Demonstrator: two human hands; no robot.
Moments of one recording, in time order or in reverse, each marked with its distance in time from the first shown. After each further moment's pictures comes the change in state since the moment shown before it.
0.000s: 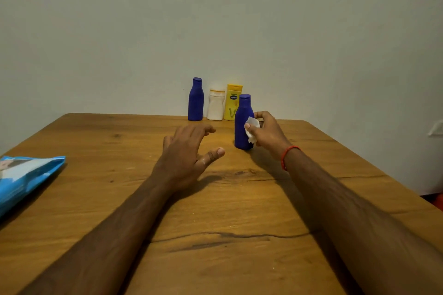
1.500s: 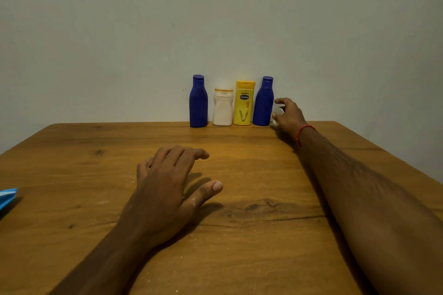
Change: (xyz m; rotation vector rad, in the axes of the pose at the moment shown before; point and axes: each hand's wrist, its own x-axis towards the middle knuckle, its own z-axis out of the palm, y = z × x) left_hand 0.003 -0.026 0.013 0.094 -0.067 -0.056; right_hand 0.180 0.081 0.003 0.001 0.079 0.045
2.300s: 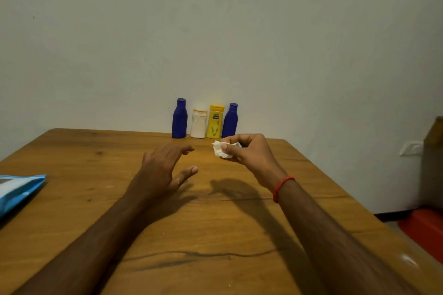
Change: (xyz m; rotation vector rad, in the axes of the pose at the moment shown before) left_hand -0.007 0.037 -0.031 -0.092 0.095 0.131; right_hand -0.244 -0.127 -0.068 0.271 -0.225 -0.050
